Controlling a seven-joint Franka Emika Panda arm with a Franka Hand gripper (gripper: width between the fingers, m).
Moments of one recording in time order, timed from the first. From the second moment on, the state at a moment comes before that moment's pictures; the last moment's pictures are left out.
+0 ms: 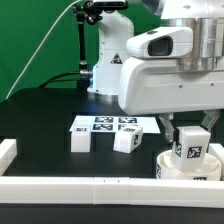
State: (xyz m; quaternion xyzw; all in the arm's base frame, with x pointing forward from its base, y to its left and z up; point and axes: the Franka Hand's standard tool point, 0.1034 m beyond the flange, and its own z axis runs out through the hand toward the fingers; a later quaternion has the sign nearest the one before) arm 0.633 0.067 0.078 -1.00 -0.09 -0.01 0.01
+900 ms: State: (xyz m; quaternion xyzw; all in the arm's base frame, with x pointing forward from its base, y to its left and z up) arm 0.626 0.076 0.076 -0.96 0.29 -0.03 0.06
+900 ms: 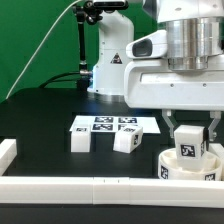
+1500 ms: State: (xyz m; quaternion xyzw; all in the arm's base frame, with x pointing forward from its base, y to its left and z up) arm 0.625 0.079 0.076 -0.84 0.54 -0.01 0.08
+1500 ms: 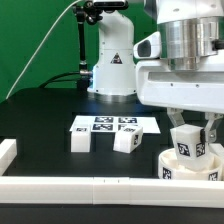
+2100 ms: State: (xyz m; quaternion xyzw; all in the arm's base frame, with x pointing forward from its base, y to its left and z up) arm 0.619 0.105 0.073 -0.62 0.77 0.04 0.11
